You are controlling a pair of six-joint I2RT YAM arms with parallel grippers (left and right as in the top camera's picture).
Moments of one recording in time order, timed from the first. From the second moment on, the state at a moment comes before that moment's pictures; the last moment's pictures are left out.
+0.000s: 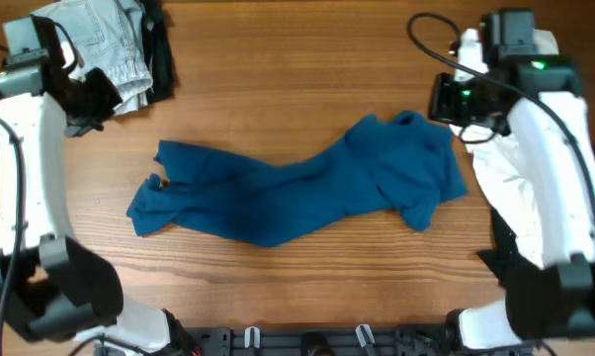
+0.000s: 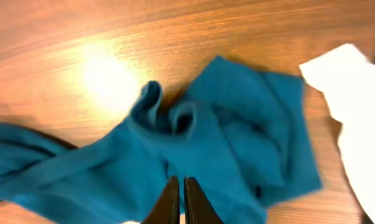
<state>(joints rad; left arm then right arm) 0.28 1.73 1.63 -1.06 0.10 -0.31 0.00 1.64 1.59 -1.15 -0.22 0.18</state>
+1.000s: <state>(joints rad) 0.28 1.83 1.65 -1.20 0.10 -0.31 0.11 2.05 1.42 -0.71 -0.26 0.02</state>
